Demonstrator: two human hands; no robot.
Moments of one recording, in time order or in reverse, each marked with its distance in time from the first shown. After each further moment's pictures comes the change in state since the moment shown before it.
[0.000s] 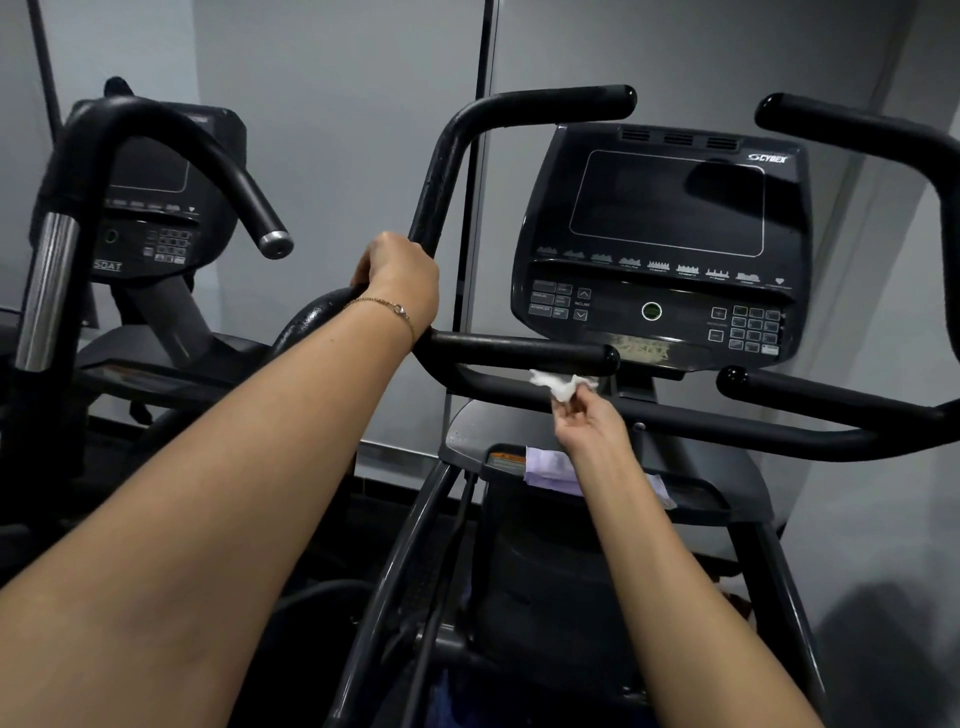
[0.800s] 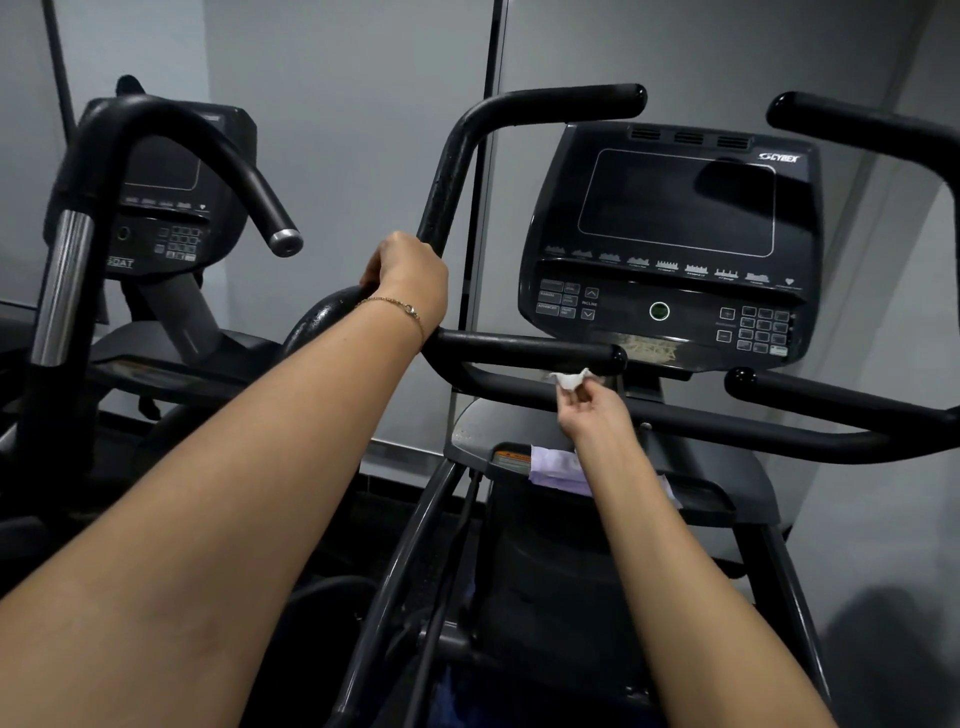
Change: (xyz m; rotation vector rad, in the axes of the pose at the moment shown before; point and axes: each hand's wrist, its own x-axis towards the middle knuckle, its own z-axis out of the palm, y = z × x) left_hand -0.002 0.000 0.001 -0.004 0.006 0.014; right_hand 0.002 -0.005 0.007 0.152 -0.002 0.028
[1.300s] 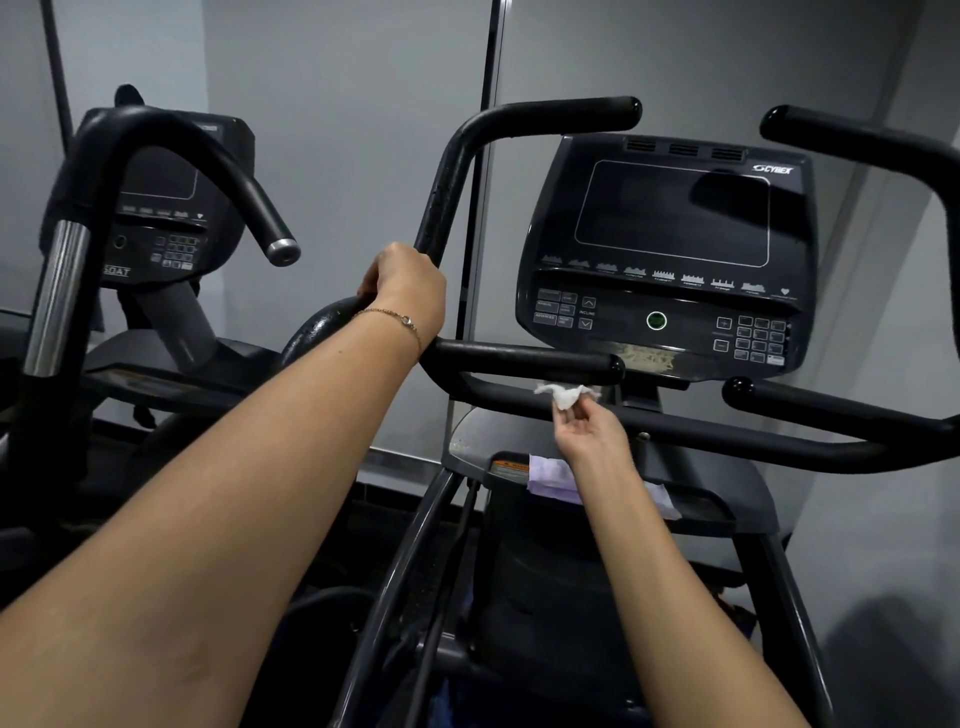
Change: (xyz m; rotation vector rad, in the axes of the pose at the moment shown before) left_hand -0.001 -0.001 -0.001 0.020 0.015 0.021; right_hand -0.007 0.006 -0.009 -0.029 -0.027 0.013
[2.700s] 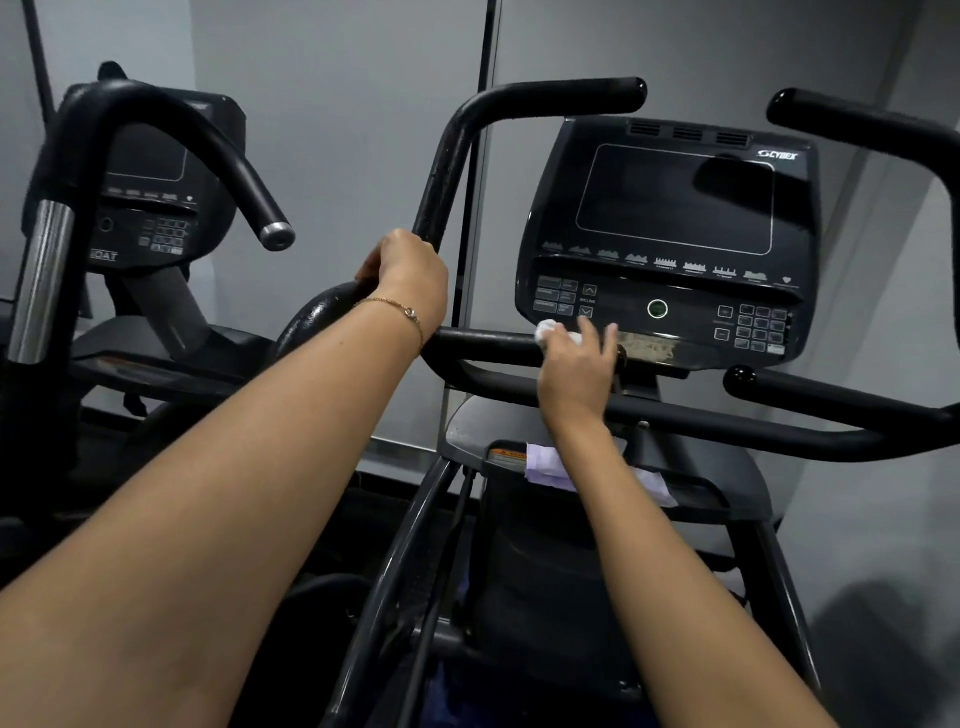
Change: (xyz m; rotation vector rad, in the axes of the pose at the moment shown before) left_hand 0.004 0.003 0.004 0.052 -0.002 -0.001; right_hand 0.016 0.016 0.012 -2.030 -0.031 -1.855
